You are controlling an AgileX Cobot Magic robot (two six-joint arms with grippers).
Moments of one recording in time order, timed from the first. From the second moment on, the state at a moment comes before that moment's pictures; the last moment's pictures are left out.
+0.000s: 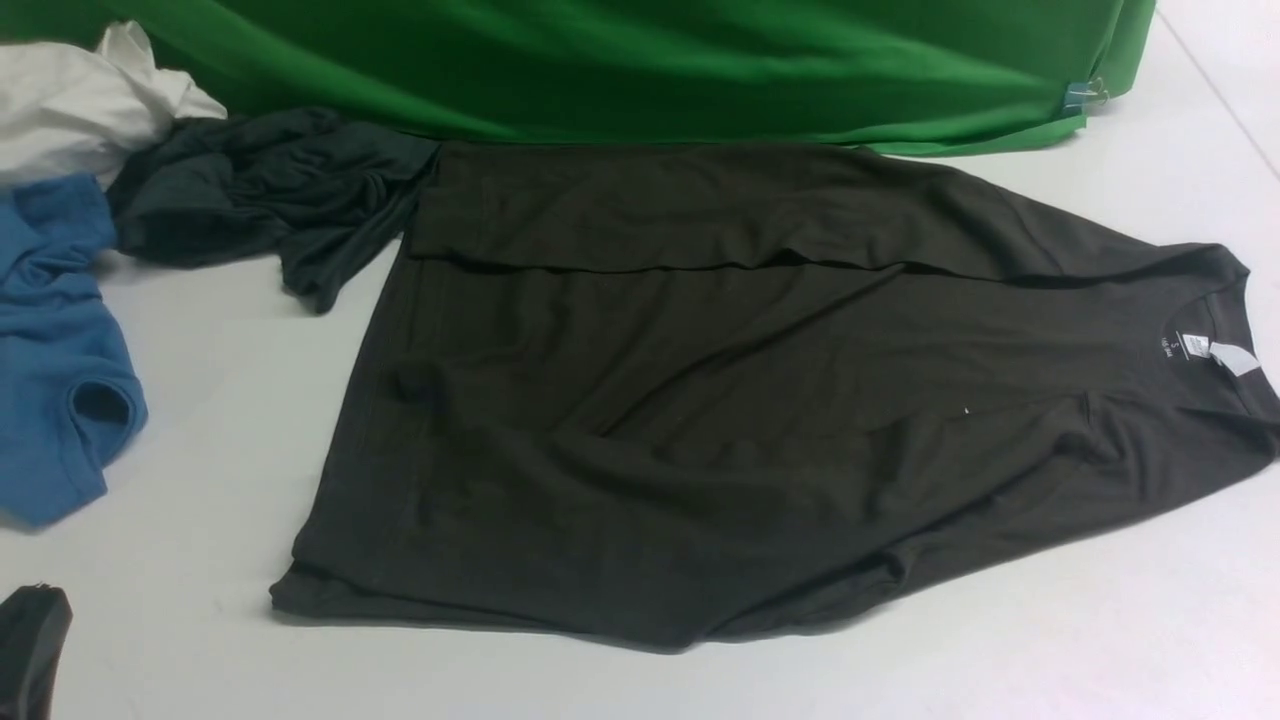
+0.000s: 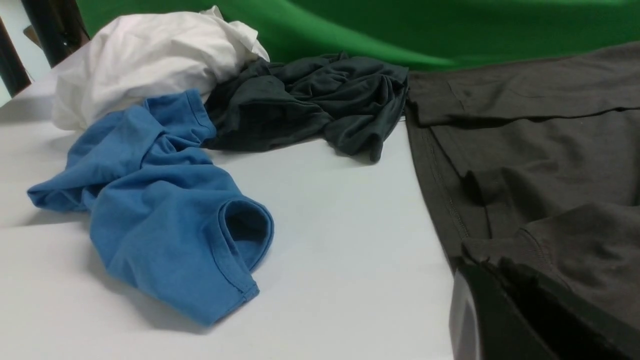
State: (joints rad) right arm -0.12 0.00 0.01 0.19 0.25 -0.25; left arm 0.04 0.00 0.01 0.08 0.25 0.07
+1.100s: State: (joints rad) right arm -0.12 0.00 0.01 0.19 -0.31 0.47; left arm 0.04 0.00 0.01 0.06 -0.52 -0.17
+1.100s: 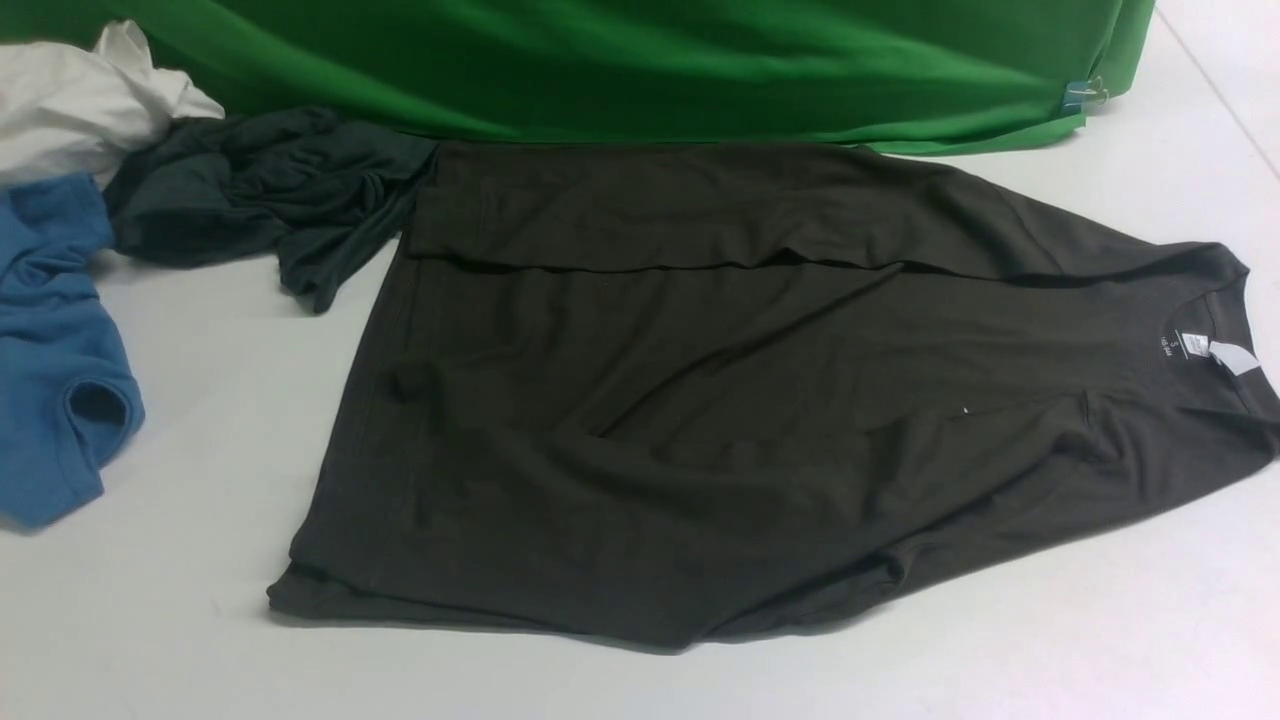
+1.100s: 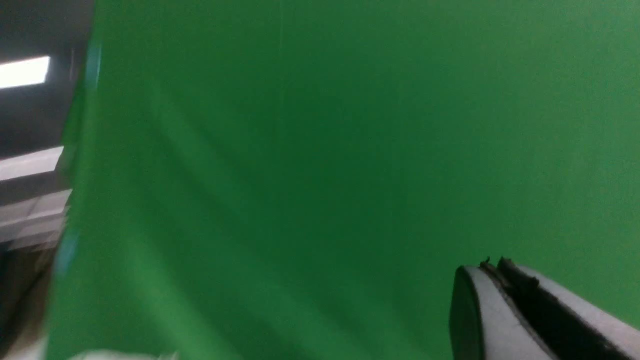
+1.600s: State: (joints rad) right arm -0.12 0.51 -0.84 0.19 0.03 0.24; left arm 0.04 0.49 -0.75 -0.04 0.18 -0.14
